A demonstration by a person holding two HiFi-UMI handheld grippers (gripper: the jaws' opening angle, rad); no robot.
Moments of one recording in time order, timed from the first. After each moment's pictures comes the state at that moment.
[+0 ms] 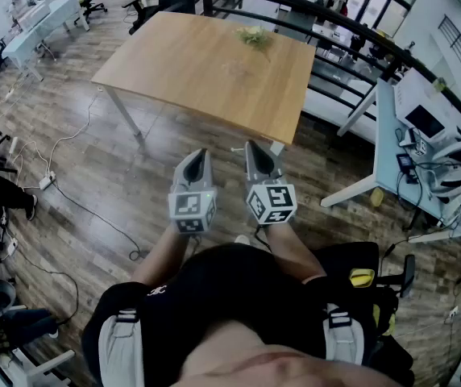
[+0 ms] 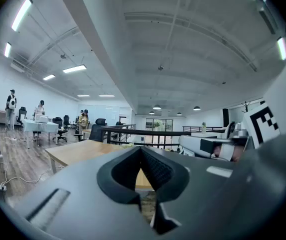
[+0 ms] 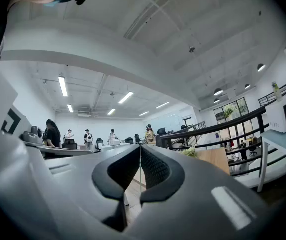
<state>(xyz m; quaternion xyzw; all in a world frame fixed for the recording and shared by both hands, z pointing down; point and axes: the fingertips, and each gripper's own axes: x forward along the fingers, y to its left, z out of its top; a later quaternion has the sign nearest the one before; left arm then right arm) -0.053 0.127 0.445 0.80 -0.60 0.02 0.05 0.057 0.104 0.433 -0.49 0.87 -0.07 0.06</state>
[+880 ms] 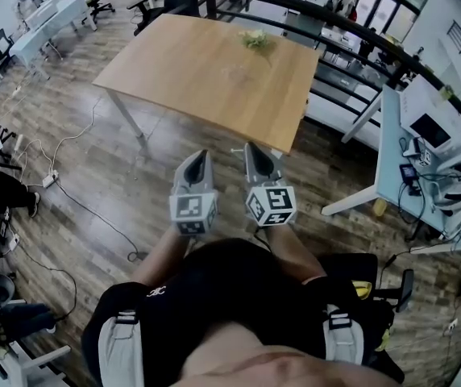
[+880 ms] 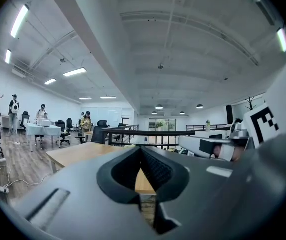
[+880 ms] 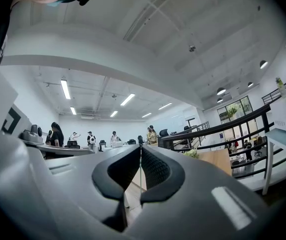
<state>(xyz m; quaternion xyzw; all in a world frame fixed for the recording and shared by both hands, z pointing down) -0.021 0.099 0.441 0.78 -0.62 0.02 0.04 0.084 0.073 0.436 -0.47 0.88 -0.06 0.07</state>
